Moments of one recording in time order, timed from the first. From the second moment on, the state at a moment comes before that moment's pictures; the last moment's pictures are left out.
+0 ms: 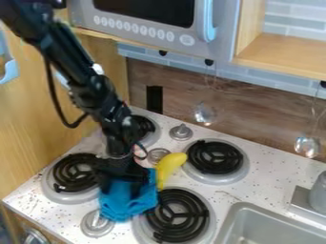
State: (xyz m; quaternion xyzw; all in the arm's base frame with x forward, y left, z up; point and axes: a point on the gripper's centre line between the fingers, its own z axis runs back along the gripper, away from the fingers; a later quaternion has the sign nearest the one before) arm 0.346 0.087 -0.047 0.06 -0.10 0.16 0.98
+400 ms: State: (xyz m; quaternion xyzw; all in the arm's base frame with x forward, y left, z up) arm 0.394 0.082 -0.041 0.05 -0.13 0.18 0.97
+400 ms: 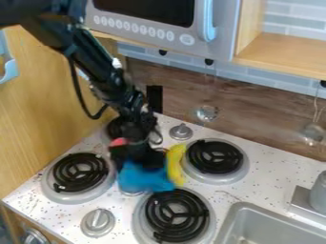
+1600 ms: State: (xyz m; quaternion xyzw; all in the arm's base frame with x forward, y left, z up) arm 0.400 0.071 -0.040 0.05 -0.13 0.18 0.97
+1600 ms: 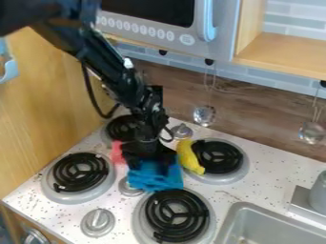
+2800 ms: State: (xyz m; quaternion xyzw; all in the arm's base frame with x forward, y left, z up) arm 0.252 0.057 -0.035 0.09 -0.10 0.08 0.99
